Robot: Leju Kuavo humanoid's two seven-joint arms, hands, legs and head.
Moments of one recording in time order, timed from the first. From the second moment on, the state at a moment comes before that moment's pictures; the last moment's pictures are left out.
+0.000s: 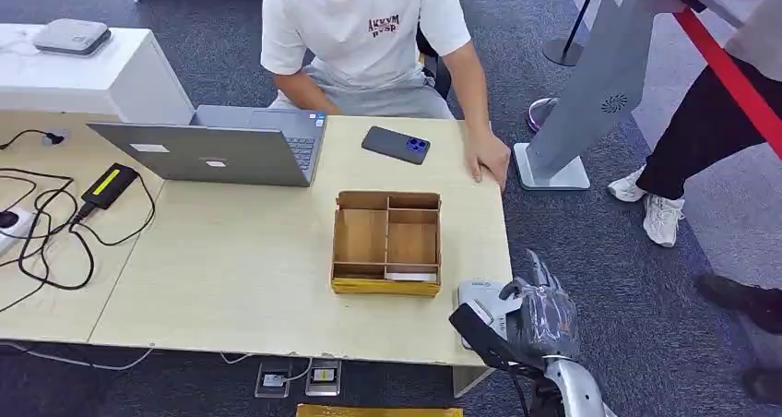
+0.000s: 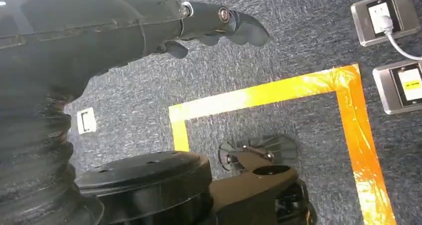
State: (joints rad) left arm -0.06 0.00 -1.04 -0.41 0.74 0.70 -0.12; right arm -0.17 -0.50 0.78 -1.63 0.89 -0.41 0.60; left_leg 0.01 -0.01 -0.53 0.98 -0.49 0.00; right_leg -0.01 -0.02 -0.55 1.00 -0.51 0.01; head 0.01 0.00
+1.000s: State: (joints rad) left arm -0.06 0.02 -1.04 -0.44 0.70 0.70 -0.08; right arm -0.21 -0.46 0.78 -1.48 0.82 -0.40 0.58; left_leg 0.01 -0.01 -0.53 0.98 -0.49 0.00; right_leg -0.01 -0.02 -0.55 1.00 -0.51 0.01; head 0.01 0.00
